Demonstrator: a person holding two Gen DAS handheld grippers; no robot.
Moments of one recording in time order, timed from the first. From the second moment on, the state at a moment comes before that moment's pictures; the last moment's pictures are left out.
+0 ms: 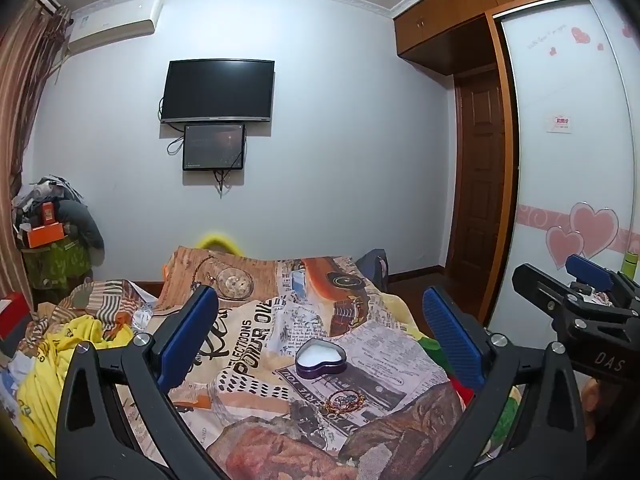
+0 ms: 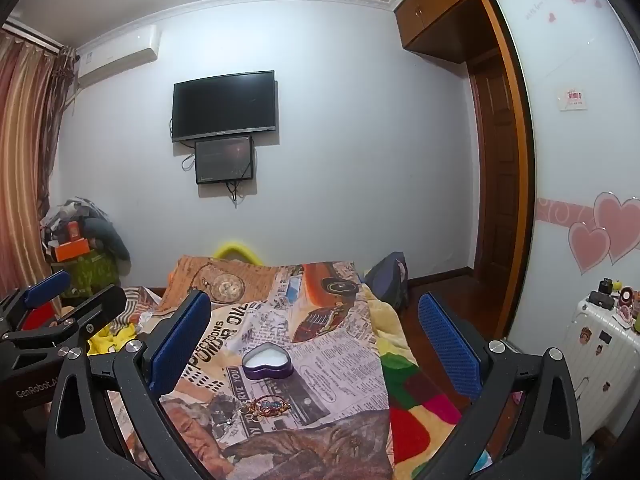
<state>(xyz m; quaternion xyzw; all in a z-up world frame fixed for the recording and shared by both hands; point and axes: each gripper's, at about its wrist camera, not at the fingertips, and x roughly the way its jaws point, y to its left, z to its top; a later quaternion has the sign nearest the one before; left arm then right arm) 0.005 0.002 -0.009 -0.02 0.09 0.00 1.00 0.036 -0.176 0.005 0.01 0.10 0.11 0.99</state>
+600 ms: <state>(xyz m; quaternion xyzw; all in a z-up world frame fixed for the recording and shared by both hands) 0.008 0.007 -0.006 -0.03 0.10 0.00 0.99 0.041 -0.176 0.000 0.01 0.11 0.11 0.99</state>
